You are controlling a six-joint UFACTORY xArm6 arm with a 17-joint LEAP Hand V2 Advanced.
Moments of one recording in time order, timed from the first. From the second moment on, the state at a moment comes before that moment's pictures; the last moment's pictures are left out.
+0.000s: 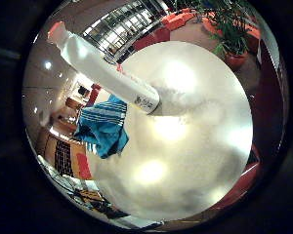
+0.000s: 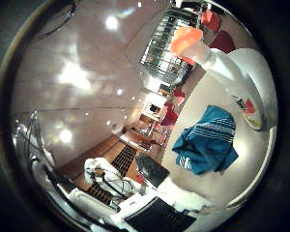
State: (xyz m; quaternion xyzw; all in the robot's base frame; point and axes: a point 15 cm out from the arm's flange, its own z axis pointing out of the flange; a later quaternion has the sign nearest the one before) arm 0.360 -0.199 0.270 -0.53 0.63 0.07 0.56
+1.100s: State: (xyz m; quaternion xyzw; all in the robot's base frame) arm 0.401 -0.201 0.236 -0.46 0.67 0.08 0.58
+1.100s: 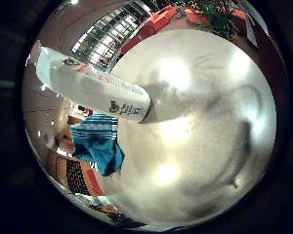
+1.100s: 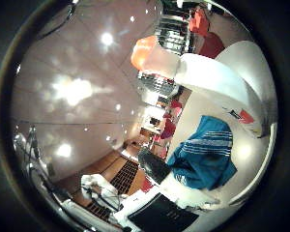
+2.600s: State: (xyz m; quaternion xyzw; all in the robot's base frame) arm 0.521 -0.121 0.346 -0.44 0.67 0.13 0.58
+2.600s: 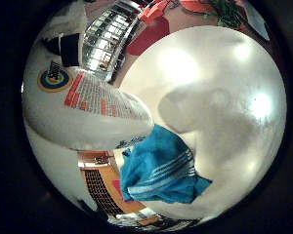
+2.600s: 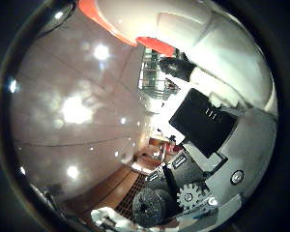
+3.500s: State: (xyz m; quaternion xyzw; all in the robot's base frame) arm 0.376 -0.108 0.424 -0.78 0.62 0.06 0.10
